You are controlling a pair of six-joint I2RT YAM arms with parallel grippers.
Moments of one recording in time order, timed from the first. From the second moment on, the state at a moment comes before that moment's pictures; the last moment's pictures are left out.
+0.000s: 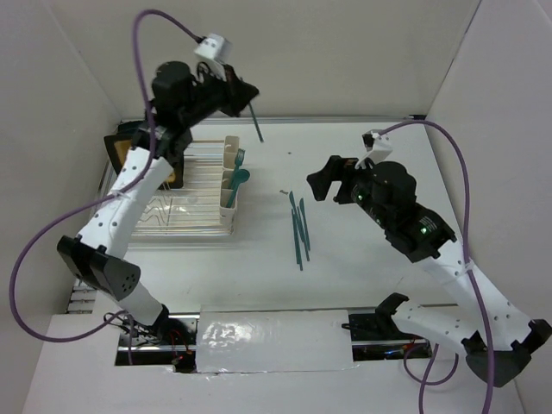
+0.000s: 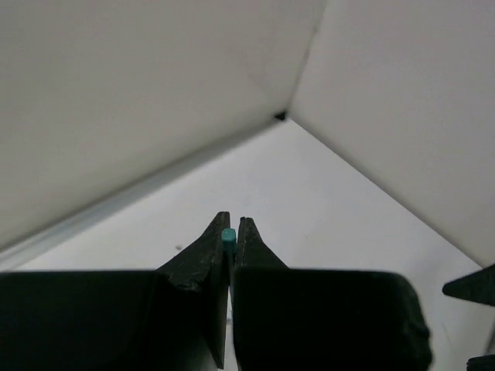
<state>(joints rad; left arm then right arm) -0.42 1.61 1.86 -0.26 0.35 -0.20 0.63 0.93 1.14 -0.45 0.17 0.46</state>
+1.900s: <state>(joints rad) -0.25 1.72 1.65 -0.20 0.45 0.17 0.43 1.25 1.00 -0.38 0.08 0.50</state>
